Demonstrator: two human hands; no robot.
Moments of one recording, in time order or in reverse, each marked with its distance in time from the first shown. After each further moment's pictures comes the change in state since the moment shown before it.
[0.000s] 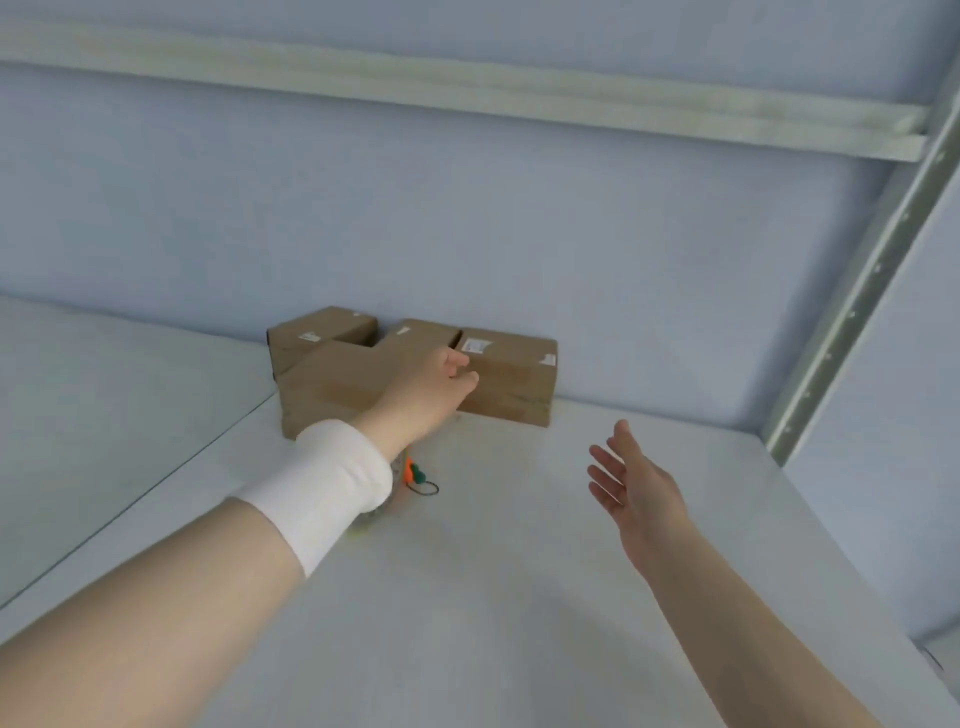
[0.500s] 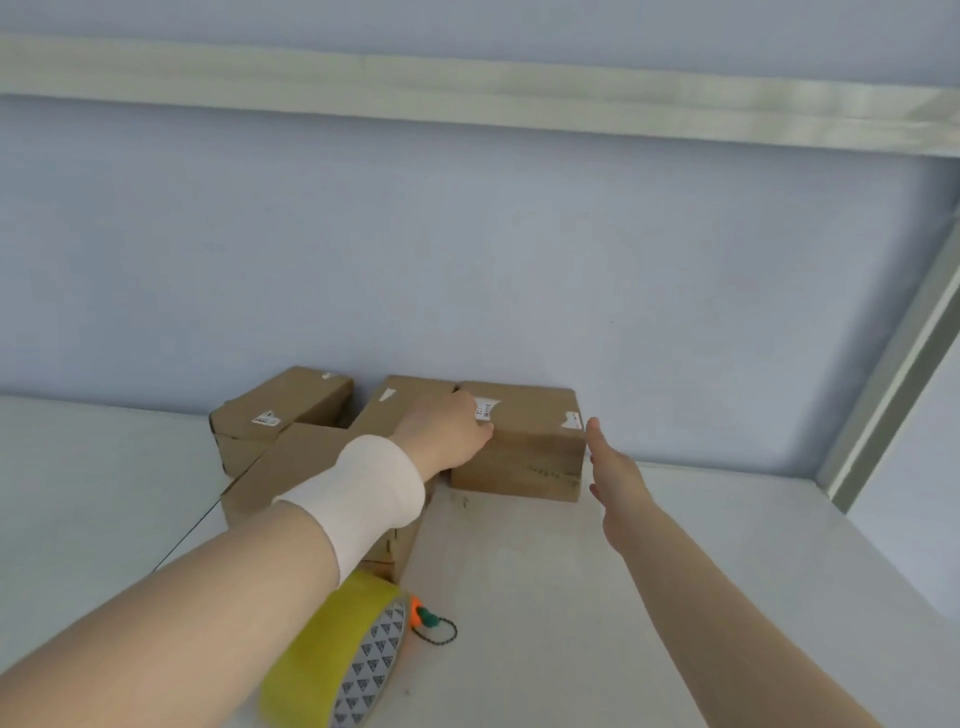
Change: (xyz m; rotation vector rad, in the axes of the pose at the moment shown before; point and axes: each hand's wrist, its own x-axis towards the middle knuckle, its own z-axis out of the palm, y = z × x) left_hand 0.128 -0.017 0.009 0.697 -0.181 0.090; right_hand 0.132 -0.006 0.081 -0.241 0.073 0.009
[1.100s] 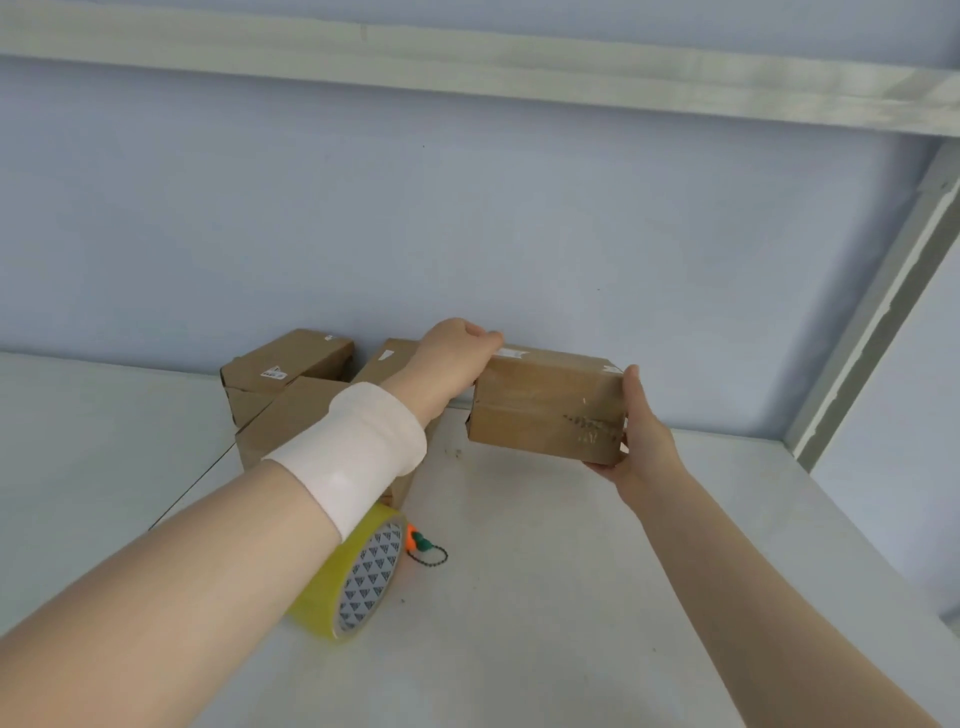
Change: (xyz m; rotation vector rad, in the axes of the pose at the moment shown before) left_hand -0.034 0.029 -0.027 -0.875 0.111 -0.084; right_hand -0.050 -0.017 -0.037 0.300 0.008 0.036
